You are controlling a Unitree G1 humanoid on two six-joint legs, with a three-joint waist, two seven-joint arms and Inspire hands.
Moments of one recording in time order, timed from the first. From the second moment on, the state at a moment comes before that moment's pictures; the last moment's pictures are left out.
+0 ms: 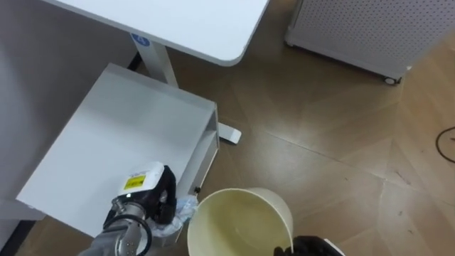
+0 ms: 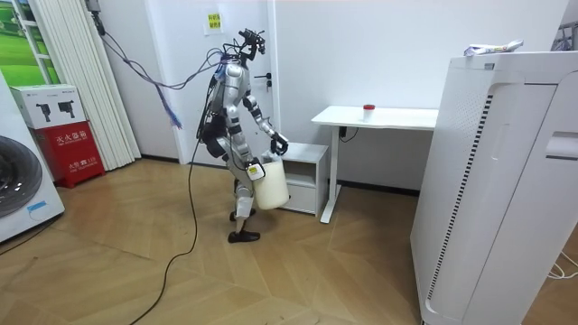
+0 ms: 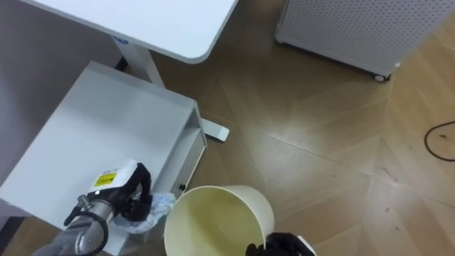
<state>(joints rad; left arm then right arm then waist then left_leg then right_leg) -0.54 0.32 -0.51 1.08 0.48 -0.22 0.39 -0.25 -0.29 0.49 1.05 0.61 -0.14 0.11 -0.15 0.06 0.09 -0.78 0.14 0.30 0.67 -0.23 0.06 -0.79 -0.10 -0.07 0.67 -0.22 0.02</state>
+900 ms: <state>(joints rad) -0.27 0.11 -0.60 1.03 0.12 -0.29 0.12 -0.21 -0.21 0.48 1.10 0.59 -0.15 0.11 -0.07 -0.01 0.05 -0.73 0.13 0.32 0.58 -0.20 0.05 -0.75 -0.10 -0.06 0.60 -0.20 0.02</state>
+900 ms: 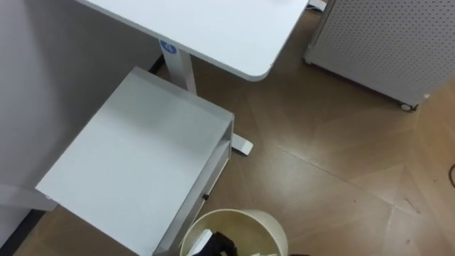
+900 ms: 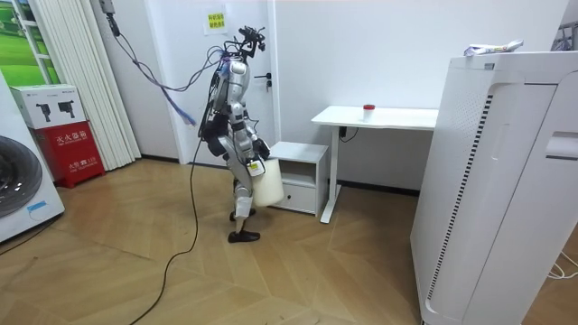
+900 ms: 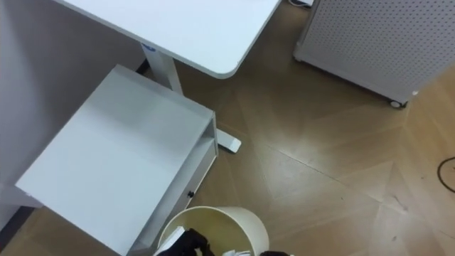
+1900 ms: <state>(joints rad) -0.24 0.14 -0.59 0.96 0.17 -0.29 0.05 -0.19 -0.23 0.45 1.13 0.58 -0.16 0.16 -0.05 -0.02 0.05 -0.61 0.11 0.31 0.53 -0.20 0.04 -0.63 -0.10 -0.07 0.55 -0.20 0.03</state>
